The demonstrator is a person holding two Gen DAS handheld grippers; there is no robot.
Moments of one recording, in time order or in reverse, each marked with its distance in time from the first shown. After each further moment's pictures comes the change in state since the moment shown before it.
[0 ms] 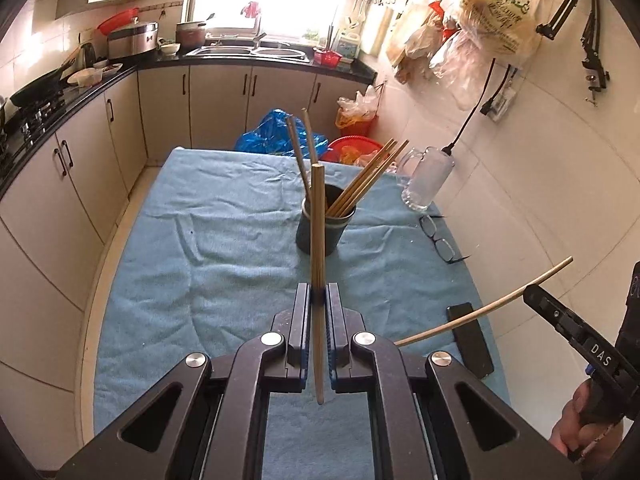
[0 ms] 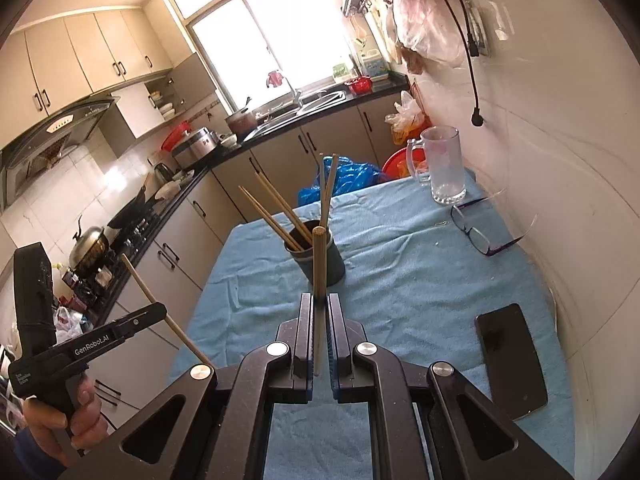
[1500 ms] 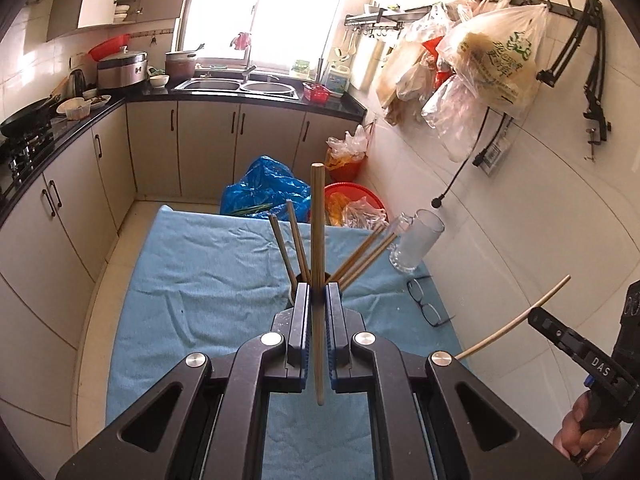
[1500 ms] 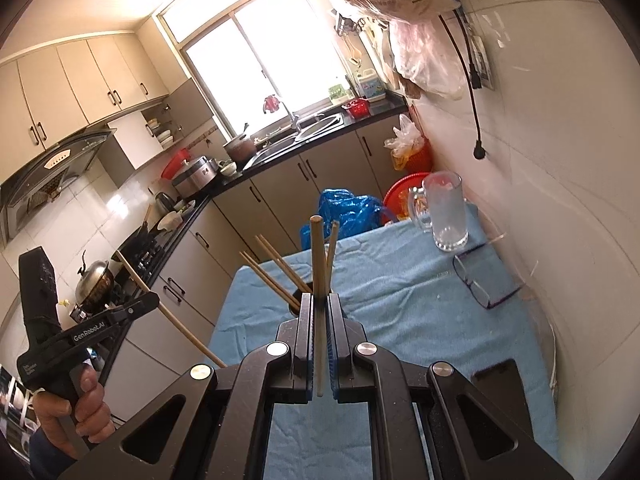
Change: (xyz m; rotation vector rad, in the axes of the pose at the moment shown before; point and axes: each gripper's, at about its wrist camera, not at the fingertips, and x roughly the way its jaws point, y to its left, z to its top) left arm 0.005 -0.005 0.103 0.006 -0.096 -0.032; right arm -0.002 -0.002 0.083 0.040 -0.057 0.015
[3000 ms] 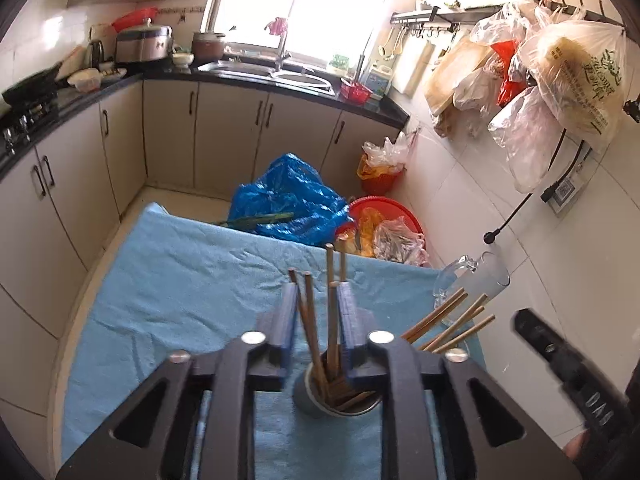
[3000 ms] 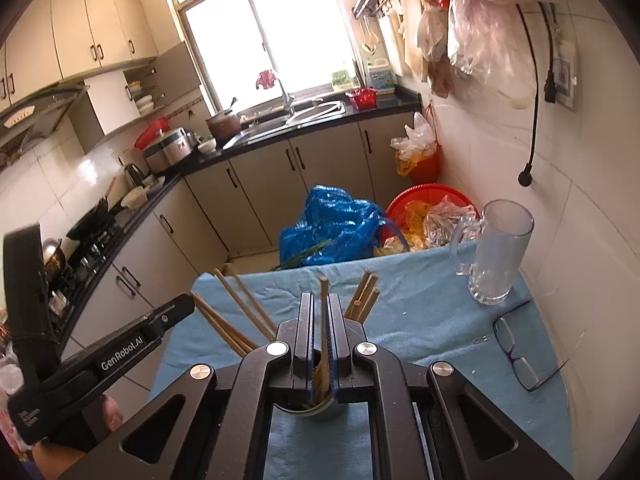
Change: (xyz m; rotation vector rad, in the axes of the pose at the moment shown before) left arm 0.153 0.037 0.046 -0.111 -0.024 0.074; right arm 0.185 0.040 0.054 -0.119 0.032 -0.110
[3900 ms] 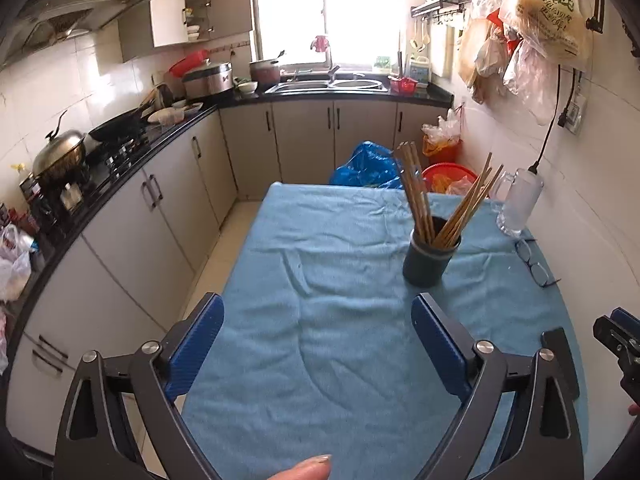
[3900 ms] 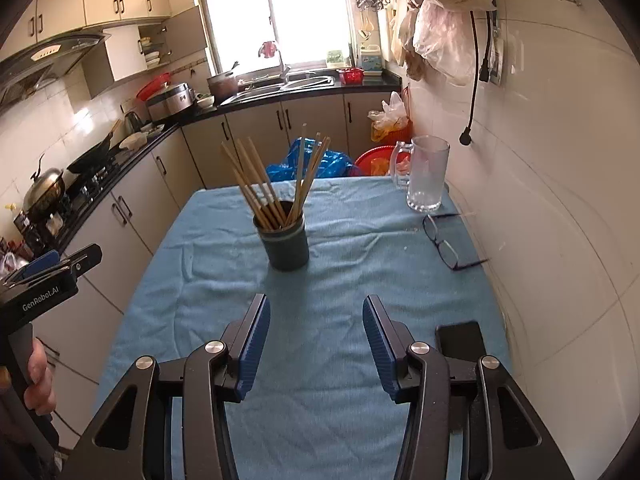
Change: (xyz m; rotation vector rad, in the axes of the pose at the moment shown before) left arm -0.192 0.031 -0.146 0.152 -0.020 0.322; right arm -0.165 -0.002 -0.149 -0.118 0.106 -0.109
